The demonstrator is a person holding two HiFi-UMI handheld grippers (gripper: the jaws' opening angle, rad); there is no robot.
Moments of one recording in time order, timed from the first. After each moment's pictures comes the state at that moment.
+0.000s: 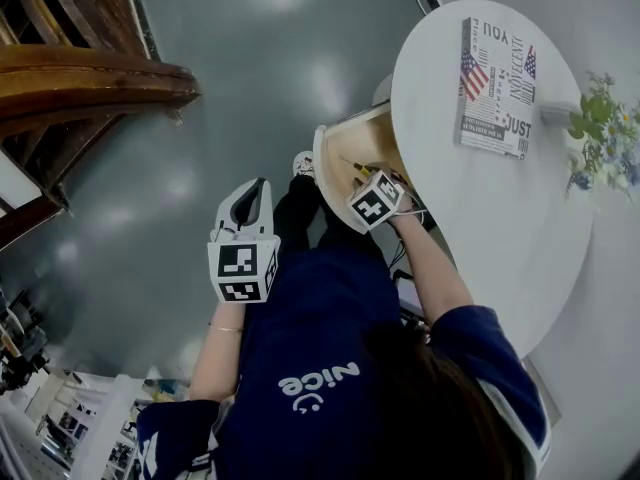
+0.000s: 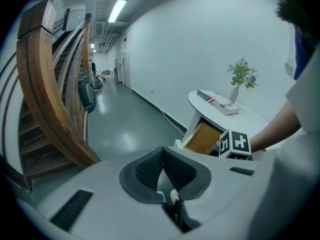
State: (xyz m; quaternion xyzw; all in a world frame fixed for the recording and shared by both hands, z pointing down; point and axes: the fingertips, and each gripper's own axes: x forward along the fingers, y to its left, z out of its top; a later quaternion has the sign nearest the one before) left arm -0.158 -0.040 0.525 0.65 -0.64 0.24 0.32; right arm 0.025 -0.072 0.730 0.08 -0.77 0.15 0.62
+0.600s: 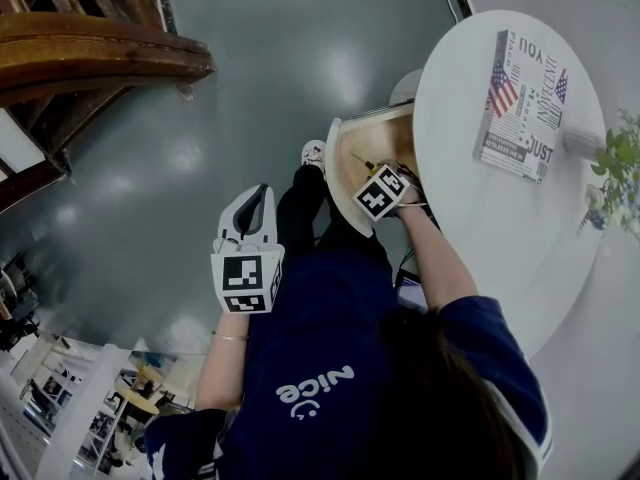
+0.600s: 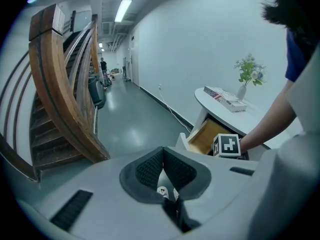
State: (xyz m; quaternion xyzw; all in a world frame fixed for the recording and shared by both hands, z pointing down) left arm -0.161 -0.015 0.530 0.61 -0.67 0.25 0.33; right arm 0.035 -0.069 0.777 0.01 -0.73 0.11 0.67
